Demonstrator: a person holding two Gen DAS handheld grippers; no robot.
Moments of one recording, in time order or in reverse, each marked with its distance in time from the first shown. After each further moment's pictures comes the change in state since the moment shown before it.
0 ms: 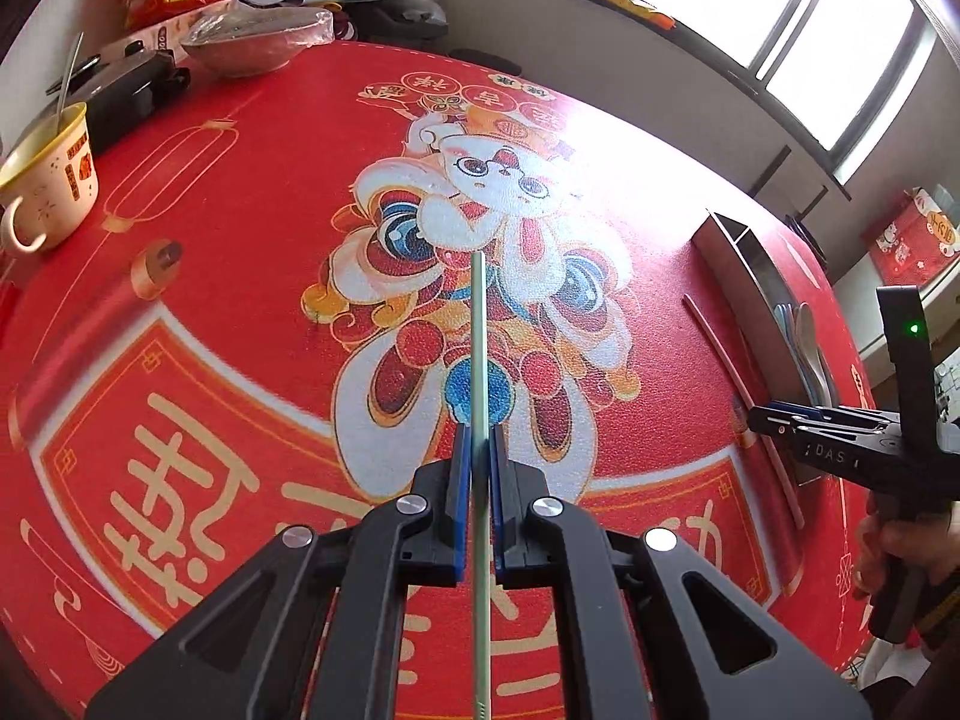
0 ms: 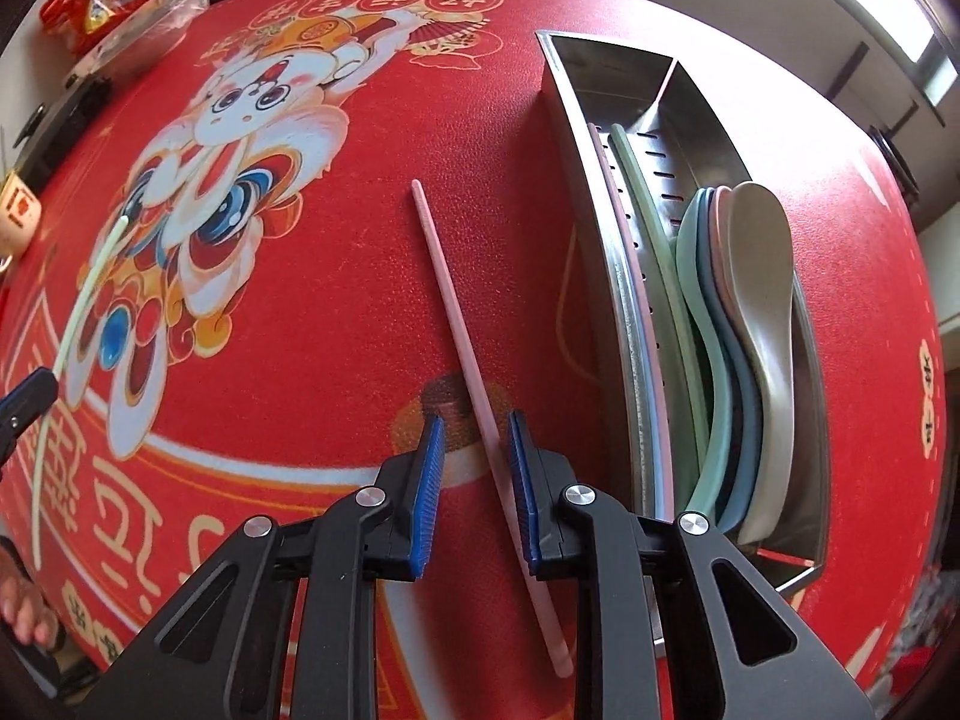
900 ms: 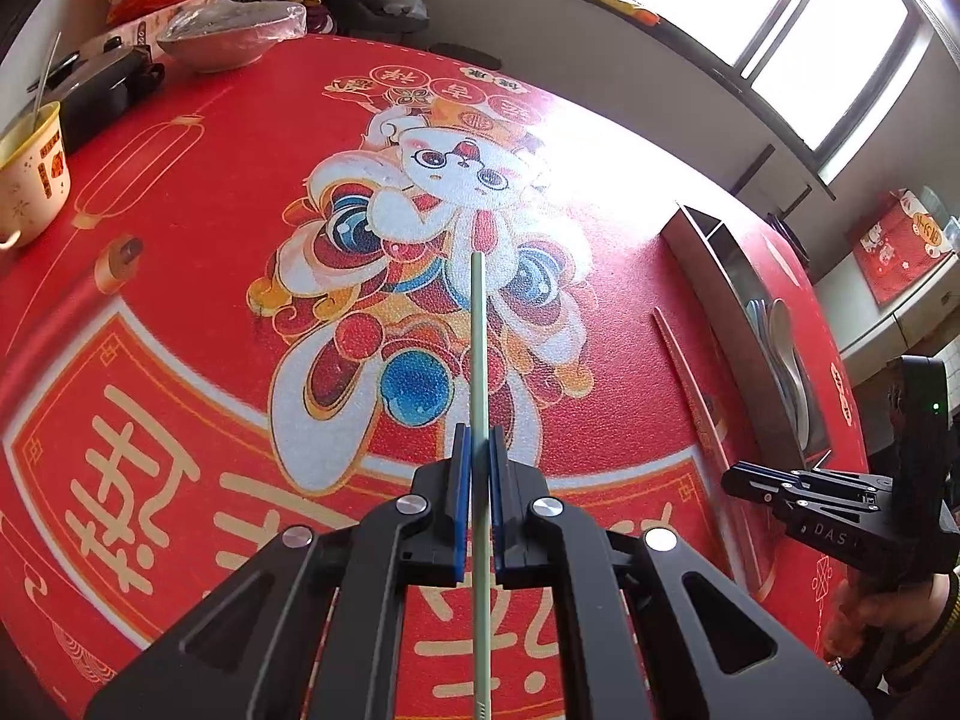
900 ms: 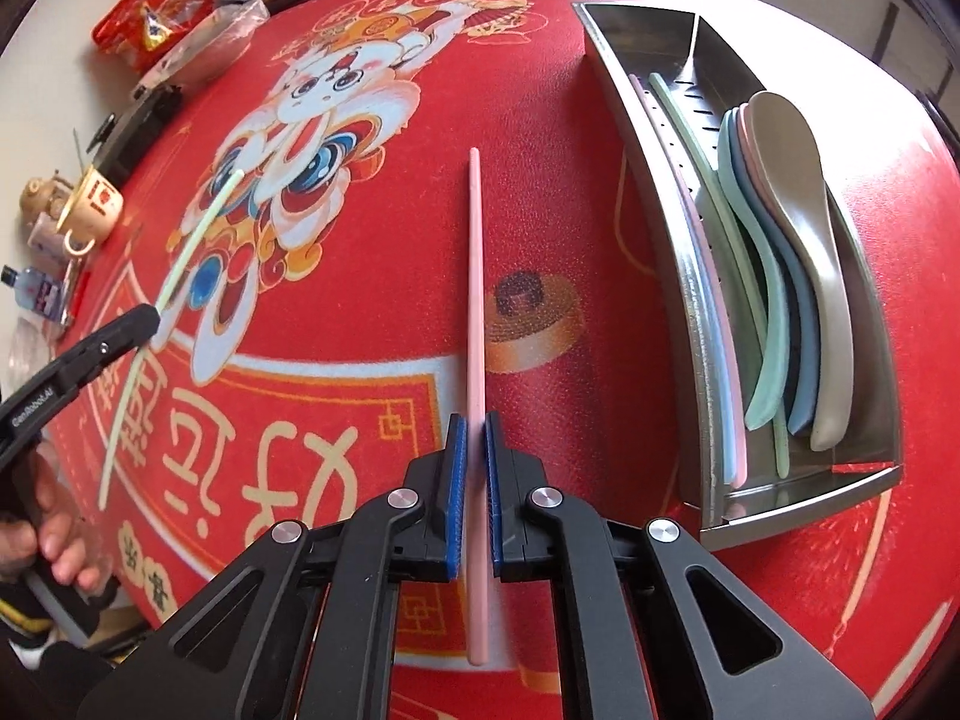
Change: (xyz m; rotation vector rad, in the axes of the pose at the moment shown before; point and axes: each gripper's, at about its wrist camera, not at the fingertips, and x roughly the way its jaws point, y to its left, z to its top) left arm 0.004 -0.024 -0.001 -0.005 0.010 -0.044; right arm -0.021 -0.012 -0.047 0.021 -0.028 0.235
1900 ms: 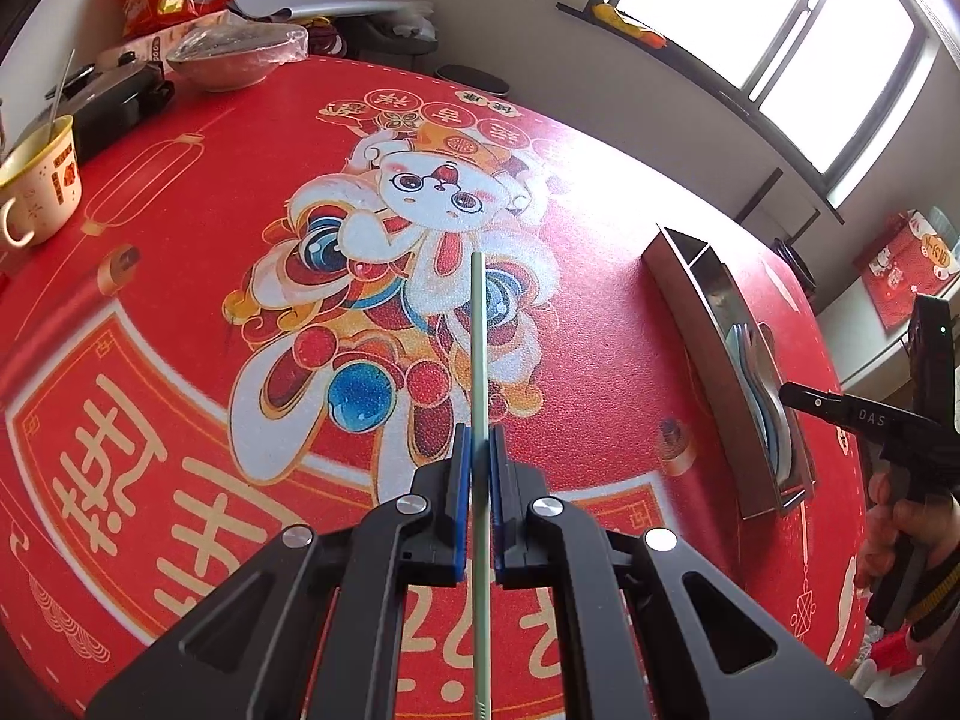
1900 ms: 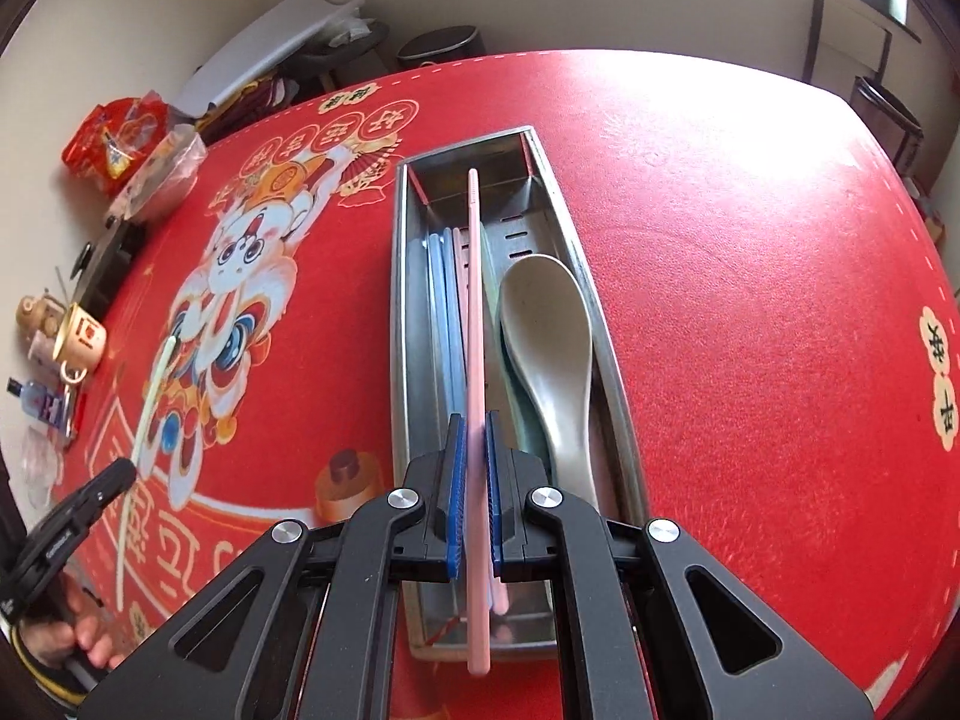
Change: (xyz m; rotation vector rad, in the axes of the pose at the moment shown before) left arm -0.009 -0.035 -0.003 -0.038 -0.058 0.036; right arm -0.040 -0.092 0.058 0.108 -0.160 -0.017
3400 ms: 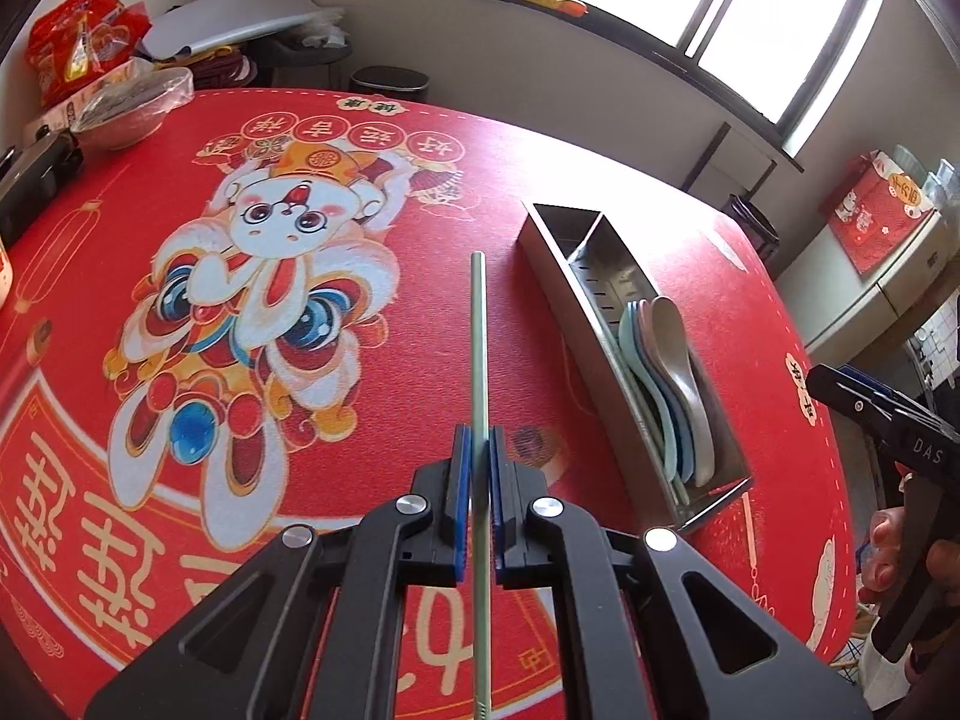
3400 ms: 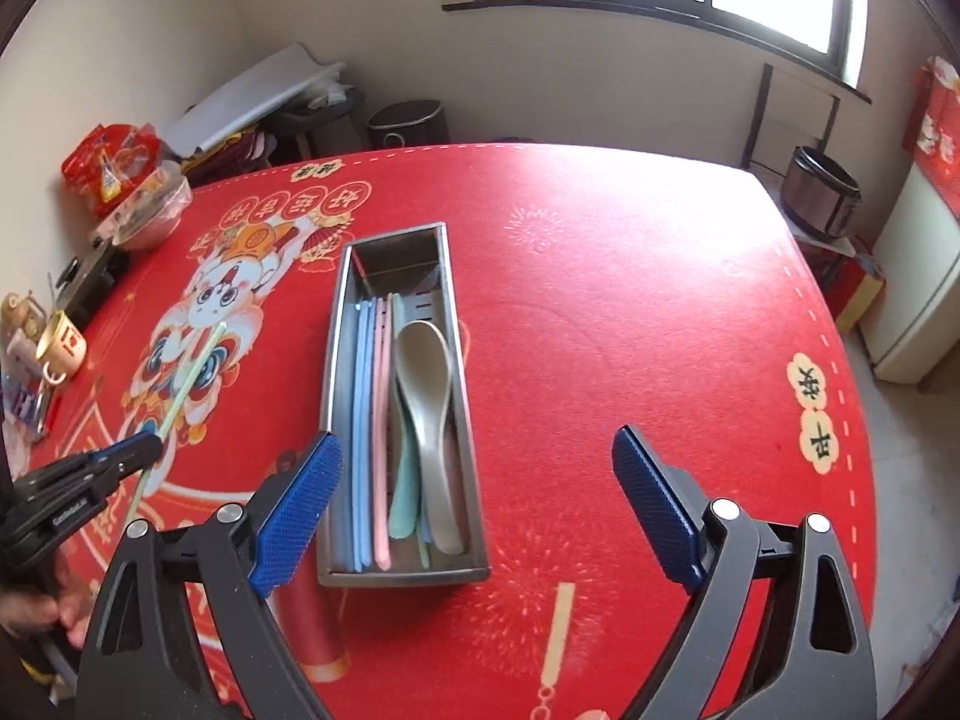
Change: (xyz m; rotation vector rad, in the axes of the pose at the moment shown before) left arm 0.017 -0.111 0.012 0.138 0.032 -0.061; right arm -0.092 -0.041 -0.018 -0.039 -0.182 -0.143
